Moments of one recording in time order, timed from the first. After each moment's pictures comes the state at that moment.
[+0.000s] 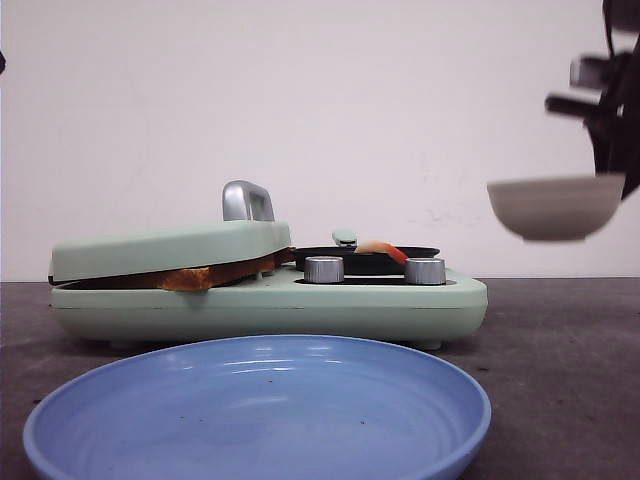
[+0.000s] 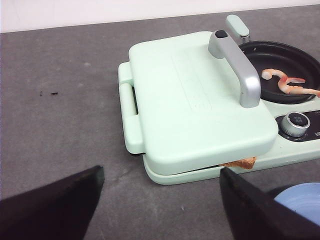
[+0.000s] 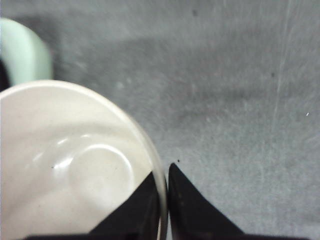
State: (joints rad) left arm -0.47 0.53 0.65 -0.53 -0.21 -0.10; right arm -0.05 1.72 1.40 -0.78 -0.21 0.16
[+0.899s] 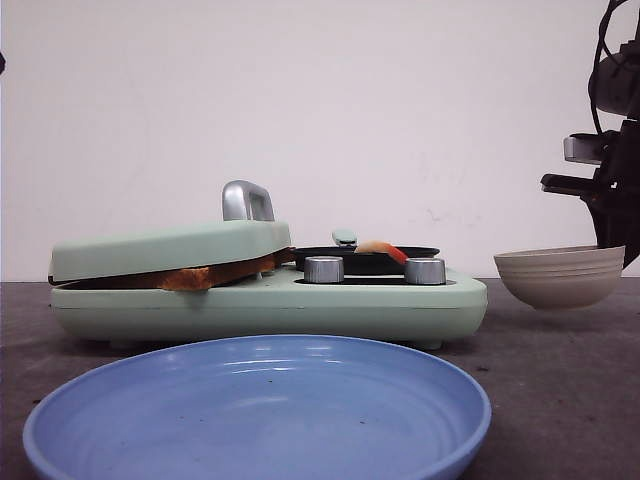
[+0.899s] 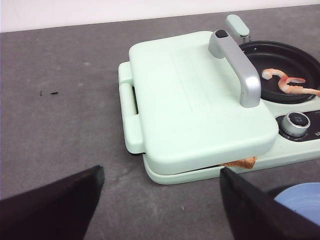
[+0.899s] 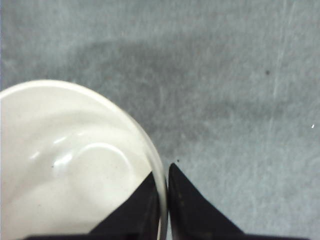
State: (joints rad) left arm -0.47 0.53 0.65 -0.54 -0.21 -0.10; right arm -0.05 1.85 1.40 -0.69 -0.15 0.15
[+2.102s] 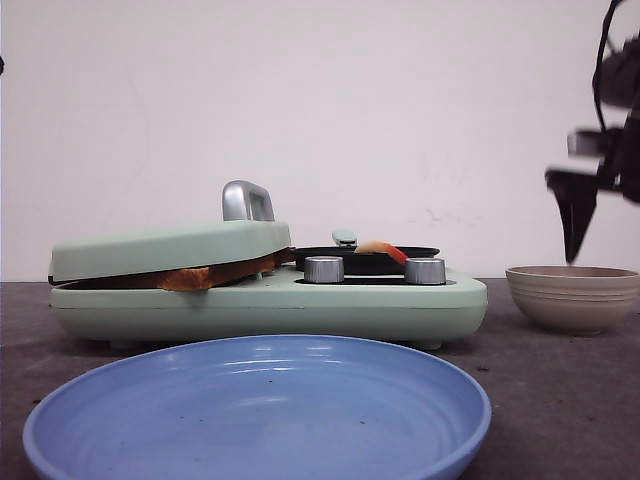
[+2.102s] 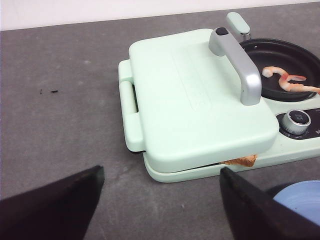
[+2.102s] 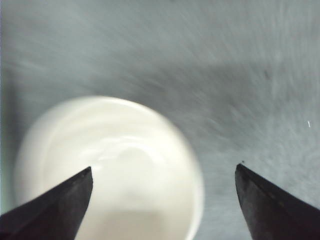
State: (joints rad) left arm -0.47 0.53 0.65 -0.54 -0.21 -0.10; right arm -0.06 1.76 1.40 -0.71 -0.22 0.15
